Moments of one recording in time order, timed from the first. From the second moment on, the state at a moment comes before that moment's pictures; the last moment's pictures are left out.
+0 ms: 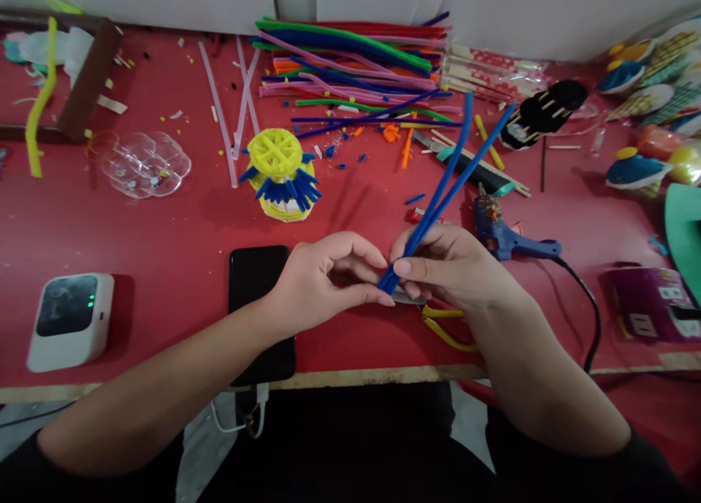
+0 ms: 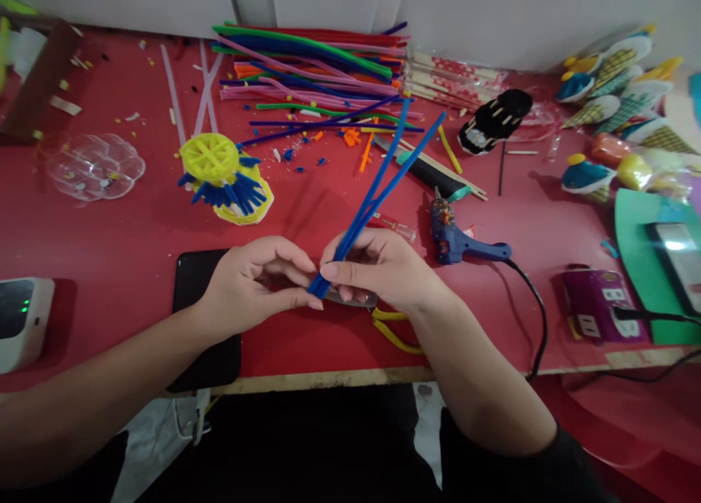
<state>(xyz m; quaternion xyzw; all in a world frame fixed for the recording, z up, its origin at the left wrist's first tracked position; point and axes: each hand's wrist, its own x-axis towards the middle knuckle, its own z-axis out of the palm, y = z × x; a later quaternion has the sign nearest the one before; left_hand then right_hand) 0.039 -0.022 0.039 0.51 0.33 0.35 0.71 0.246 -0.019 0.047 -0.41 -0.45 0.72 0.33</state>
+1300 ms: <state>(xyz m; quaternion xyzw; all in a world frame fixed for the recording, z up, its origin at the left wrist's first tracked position) 0.036 -0.009 0.041 0.33 0.28 0.08 0.90 0.242 -0.021 0.053 -0.32 -0.56 0.69 0.33</state>
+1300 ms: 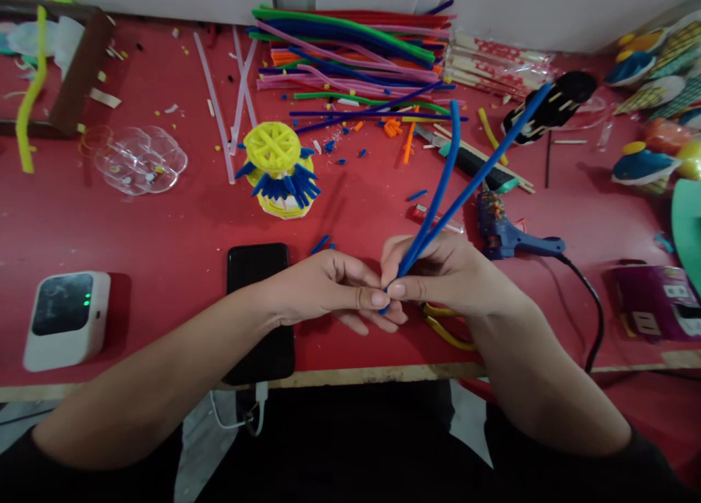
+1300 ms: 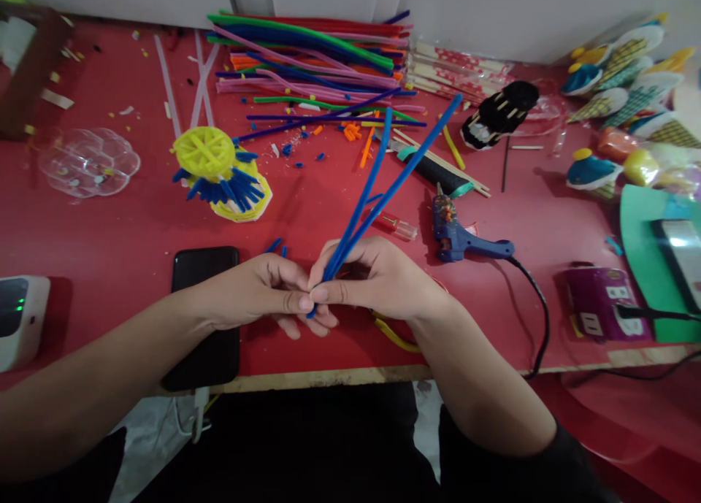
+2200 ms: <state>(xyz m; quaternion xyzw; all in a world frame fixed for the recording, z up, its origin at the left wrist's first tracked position) 0.043 -0.008 0.042 0.30 0.38 0.29 0.83 0.237 -0.032 0.034 -0.36 -0.82 0.07 0.44</state>
